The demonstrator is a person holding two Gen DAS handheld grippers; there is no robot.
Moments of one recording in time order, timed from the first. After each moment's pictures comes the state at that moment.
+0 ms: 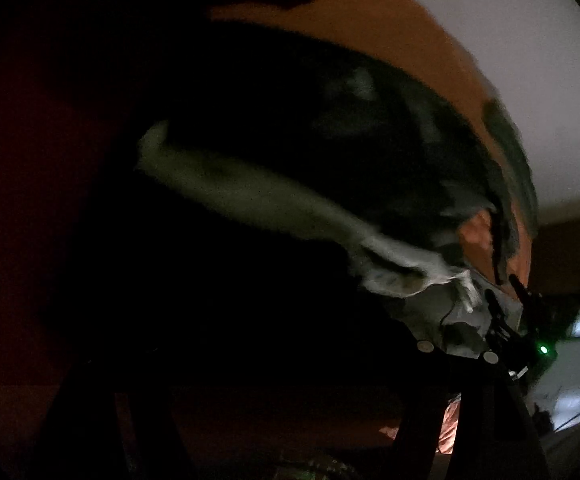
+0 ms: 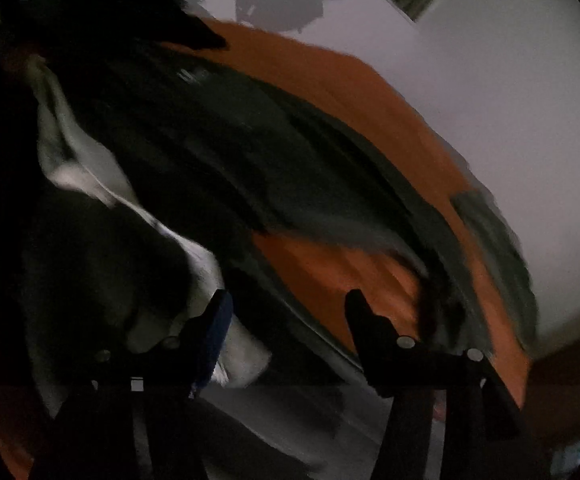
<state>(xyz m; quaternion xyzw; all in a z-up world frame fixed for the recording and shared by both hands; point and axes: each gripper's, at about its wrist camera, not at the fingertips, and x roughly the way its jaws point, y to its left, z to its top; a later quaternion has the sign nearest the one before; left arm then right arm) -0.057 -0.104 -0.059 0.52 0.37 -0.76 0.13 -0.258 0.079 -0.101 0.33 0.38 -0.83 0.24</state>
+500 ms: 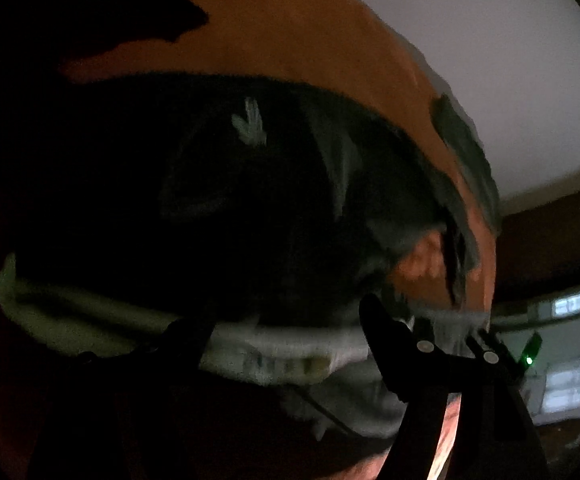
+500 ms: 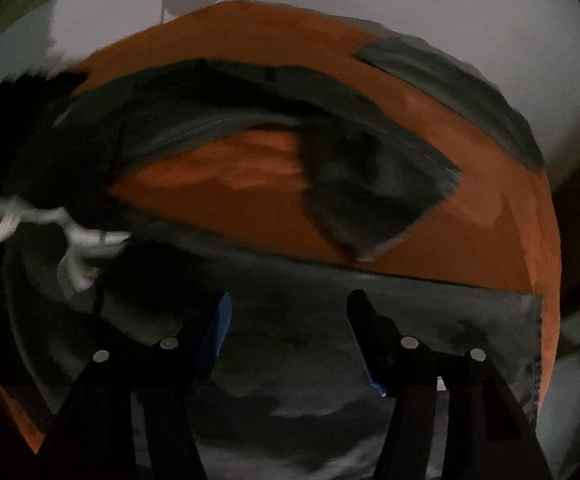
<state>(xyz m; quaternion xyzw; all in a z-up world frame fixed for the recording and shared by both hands) -0.170 -0.097 -0.044 0.48 0.38 -0.79 0.08 -0.349 0.253 -0.093 0.47 0.13 -0.86 0.16</state>
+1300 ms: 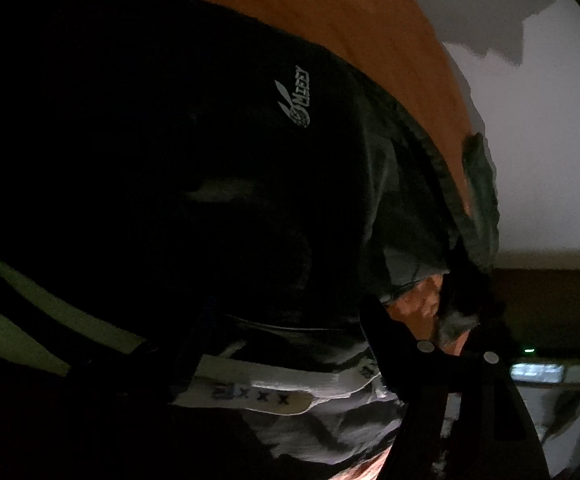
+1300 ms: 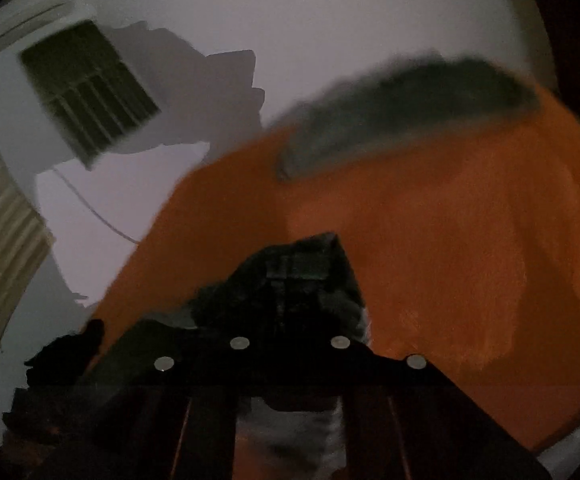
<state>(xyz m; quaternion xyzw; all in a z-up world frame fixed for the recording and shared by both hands) -0.186 -0.105 -0.101 0.49 0.49 -0.71 0.10 -0.507 0.360 -0.039 0.32 -0.19 -0.91 0.20</state>
